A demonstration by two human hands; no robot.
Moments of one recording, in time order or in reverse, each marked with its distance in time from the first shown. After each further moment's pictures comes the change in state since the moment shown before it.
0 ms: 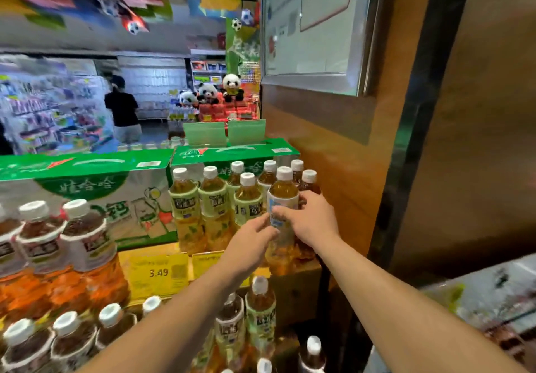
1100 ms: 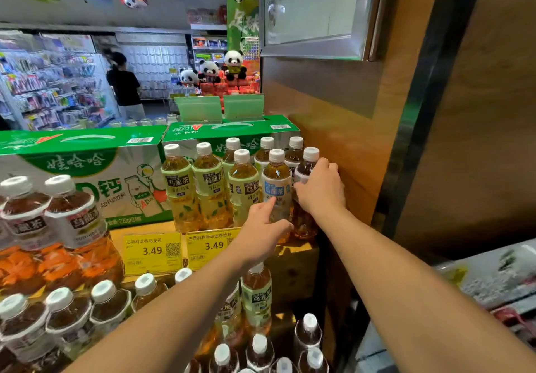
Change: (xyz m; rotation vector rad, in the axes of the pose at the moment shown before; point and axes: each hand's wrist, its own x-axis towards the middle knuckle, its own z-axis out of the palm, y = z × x) left_hand 0.018 -0.024 0.025 0.250 -0.017 -0.050; right_hand 0.026 0.003 -0.003 -0.295 0.123 0.135
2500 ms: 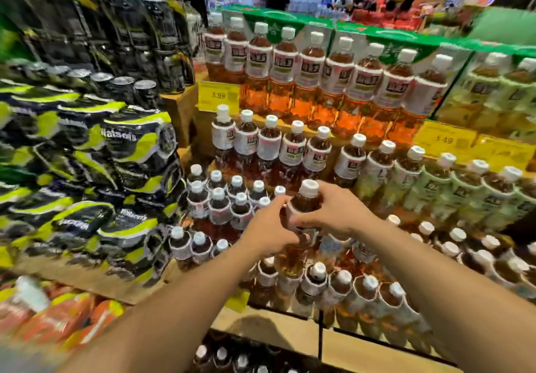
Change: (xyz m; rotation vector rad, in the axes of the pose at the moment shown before) left_hand -0.438 -0.310 -0.294 0.040 0.267 -0.252; right_hand -0.480 -0.244 0.212 -0.062 -0.857 -0.609
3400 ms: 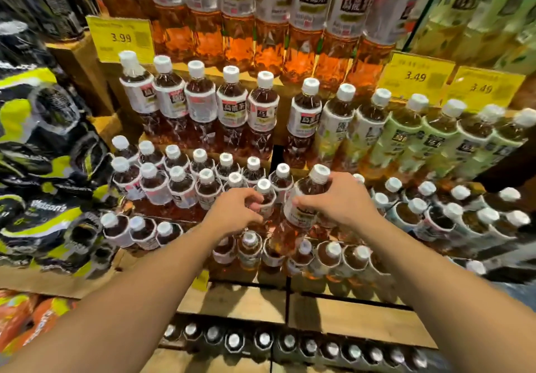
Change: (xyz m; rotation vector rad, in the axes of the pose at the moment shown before) left_hand 0.075 -0.043 0.074 0.161 -0.137 -0.201; right_hand -0.001 0.143 0.006 0.153 0.115 0.290
